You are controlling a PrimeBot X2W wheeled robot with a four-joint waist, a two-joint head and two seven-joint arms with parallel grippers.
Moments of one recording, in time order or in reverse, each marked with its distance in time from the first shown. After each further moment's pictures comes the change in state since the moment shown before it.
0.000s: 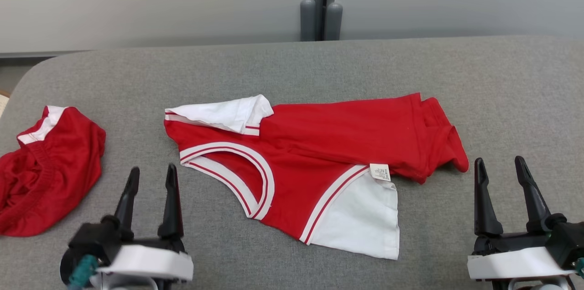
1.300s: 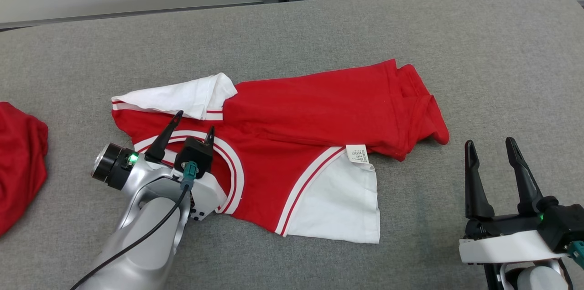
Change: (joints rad) left arm -0.554 0.032 -0.306 0.738 0.497 0.150 0.000; right arm -0.061 0.000 0.033 0.007 -0.003 0.000 0.000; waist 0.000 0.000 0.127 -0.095
